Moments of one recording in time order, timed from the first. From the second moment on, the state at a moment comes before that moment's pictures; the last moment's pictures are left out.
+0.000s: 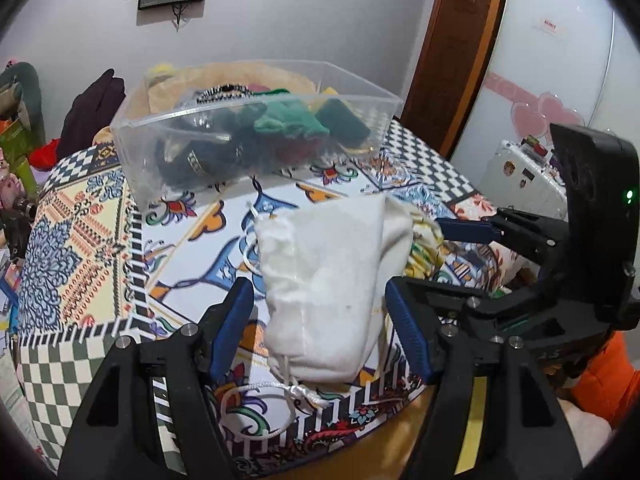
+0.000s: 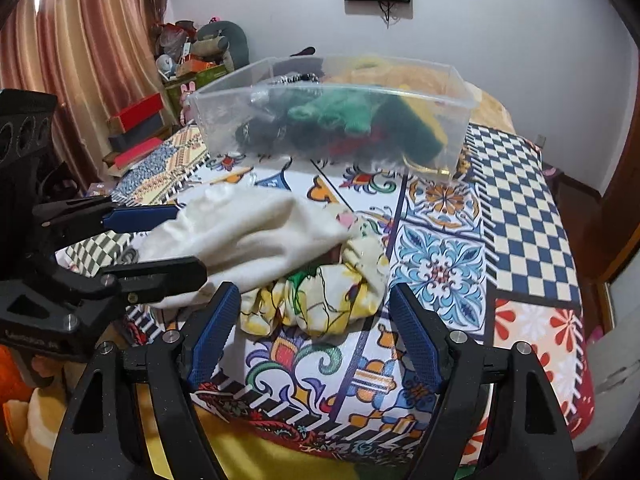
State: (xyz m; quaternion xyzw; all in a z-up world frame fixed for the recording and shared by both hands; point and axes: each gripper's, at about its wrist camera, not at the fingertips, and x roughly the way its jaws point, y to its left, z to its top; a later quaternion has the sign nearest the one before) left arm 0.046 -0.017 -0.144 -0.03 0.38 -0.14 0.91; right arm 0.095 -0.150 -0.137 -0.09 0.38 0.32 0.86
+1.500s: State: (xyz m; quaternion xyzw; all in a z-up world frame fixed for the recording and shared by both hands) left arm 0.083 0.035 -0.053 -0.05 0.26 -0.04 0.96; right arm 0.145 -0.160 -0.045 -0.04 0.25 0.28 0.93
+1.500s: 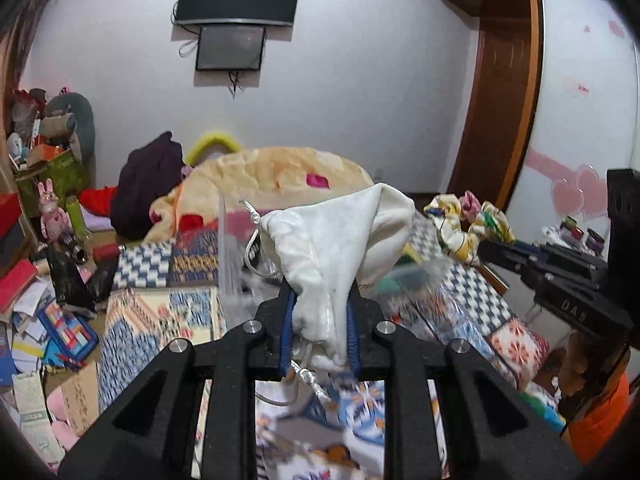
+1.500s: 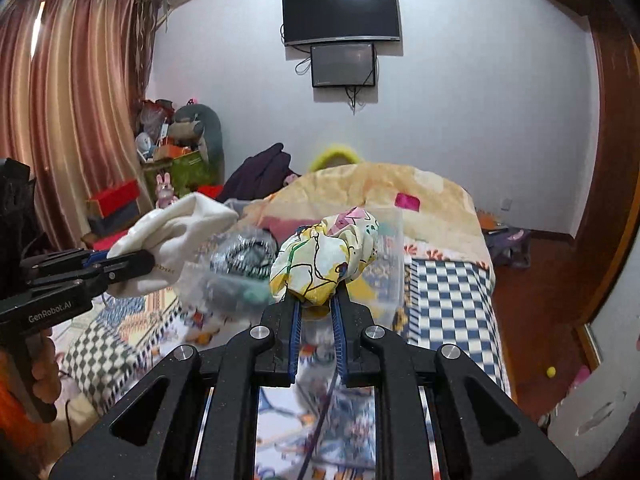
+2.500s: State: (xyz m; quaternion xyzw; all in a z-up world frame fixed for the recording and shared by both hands) left arm 0.196 0.025 -0.093 -0.04 0.33 -0.02 0.94; right arm 0.218 -0.114 -0.084 -0.06 0.33 0.27 0.90
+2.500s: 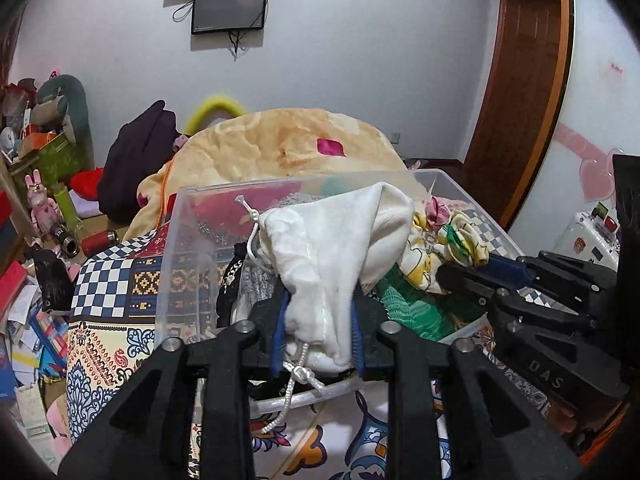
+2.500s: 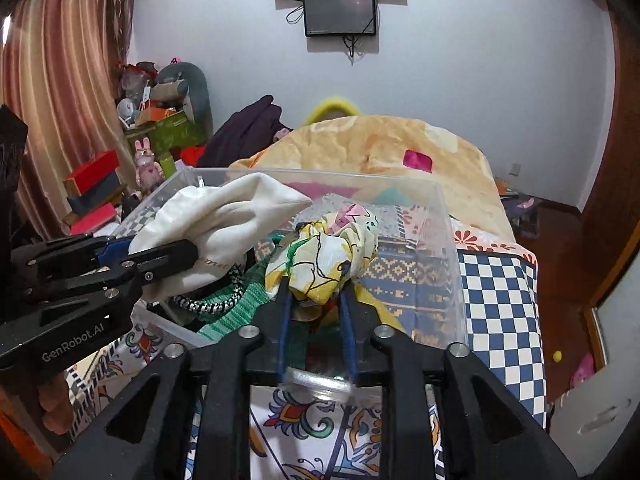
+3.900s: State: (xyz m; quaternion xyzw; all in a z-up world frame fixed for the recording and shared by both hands) left arm 0.022 0.008 0.025 -0.01 0.11 -0.03 0.99; right arm 0.096 -0.165 0.023 -0.01 0.10 0.27 0.96
